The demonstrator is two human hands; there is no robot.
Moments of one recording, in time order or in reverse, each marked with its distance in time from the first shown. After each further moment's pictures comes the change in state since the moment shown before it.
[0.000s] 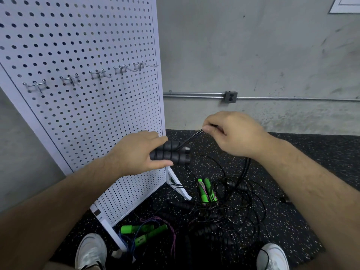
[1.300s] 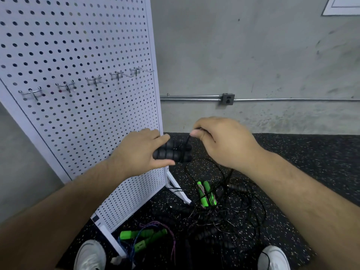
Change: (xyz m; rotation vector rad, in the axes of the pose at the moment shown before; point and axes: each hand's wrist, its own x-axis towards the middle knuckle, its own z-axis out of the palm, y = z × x) left_hand 0.017 0.005 0.000 0.066 0.154 0.051; right_hand -0.010 -0.036 -0.007 0.053 0.081 0.111
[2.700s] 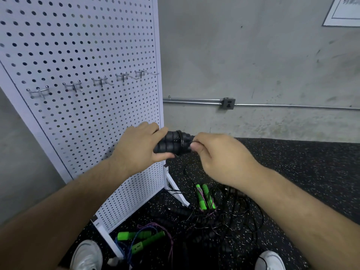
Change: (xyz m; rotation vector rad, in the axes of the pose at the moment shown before) left_hand 0.002 0.001 -0.013 0.077 0.021 -0.115; right_hand -0.014 -0.025 0.003 0.051 -0.129 0.057
